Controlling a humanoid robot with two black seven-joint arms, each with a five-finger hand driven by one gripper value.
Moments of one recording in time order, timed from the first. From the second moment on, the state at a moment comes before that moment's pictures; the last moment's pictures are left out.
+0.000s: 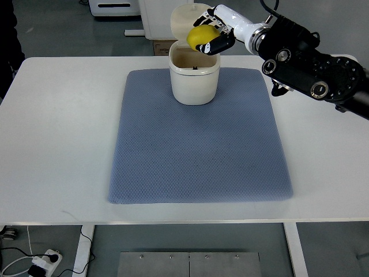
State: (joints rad) left arm -0.02 0.00 -0.11 -0.27 -0.07 0.20 -0.41; right arm 1.42 -0.14 0.03 0.78 -0.79 -0.15 -0.08
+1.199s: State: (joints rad) left arm -0.02 0.00 -0.11 -0.27 -0.07 0.20 -0.41; right arm 1.37 -0.04 0.04 0.61 -0.78 -0.16 -0.07
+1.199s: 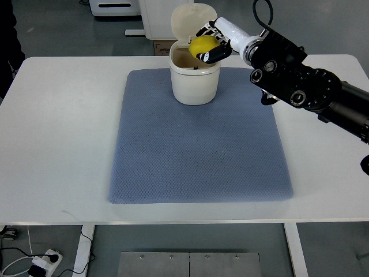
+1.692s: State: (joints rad) left arm -0.02 0.00 -0.11 -0.27 -0.07 0.20 -0.41; right arm 1.38 -0.05 0.04 0.62 -0.77 -0.14 -0.07
